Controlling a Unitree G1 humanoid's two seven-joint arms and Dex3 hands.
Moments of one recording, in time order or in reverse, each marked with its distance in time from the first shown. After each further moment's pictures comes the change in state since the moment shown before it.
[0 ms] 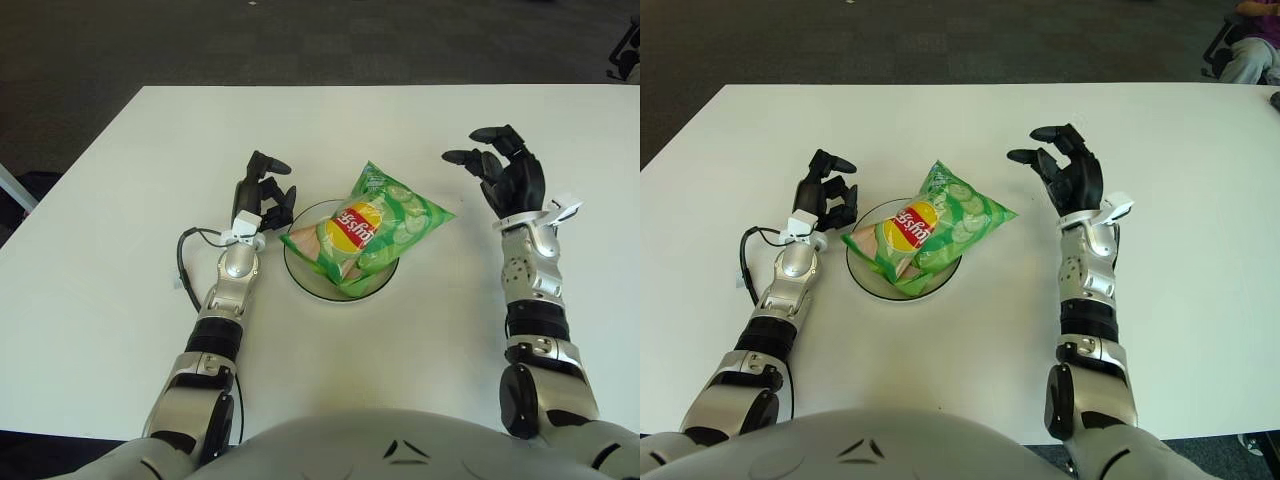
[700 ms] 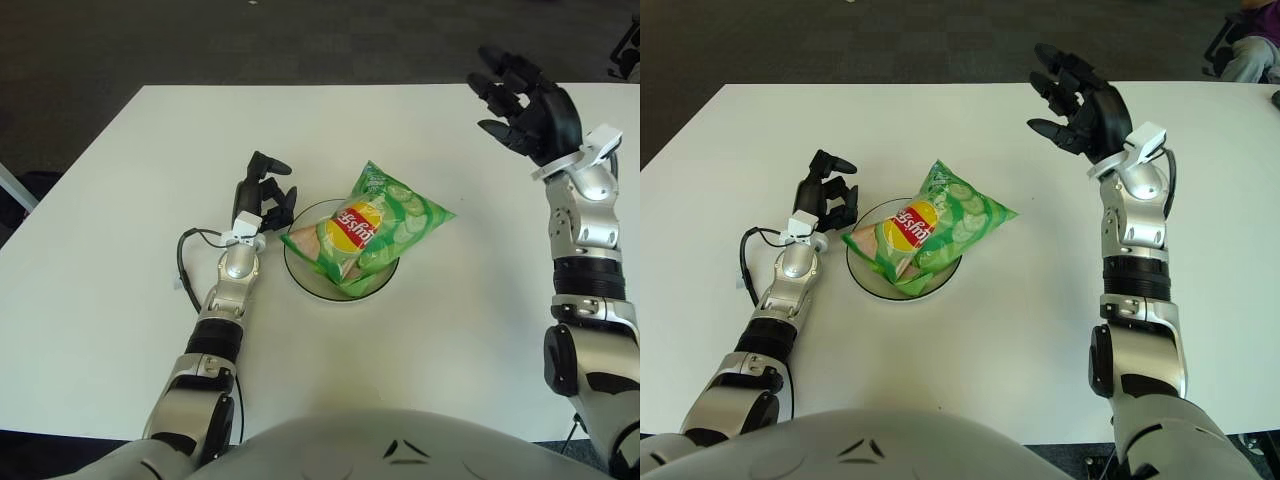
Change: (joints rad) left arm 0.005 -0.003 -0.002 -0.008 0.005 0.004 0.000; right arm -0.158 -0.227 0.085 -0.066 -0.129 0.068 0.044
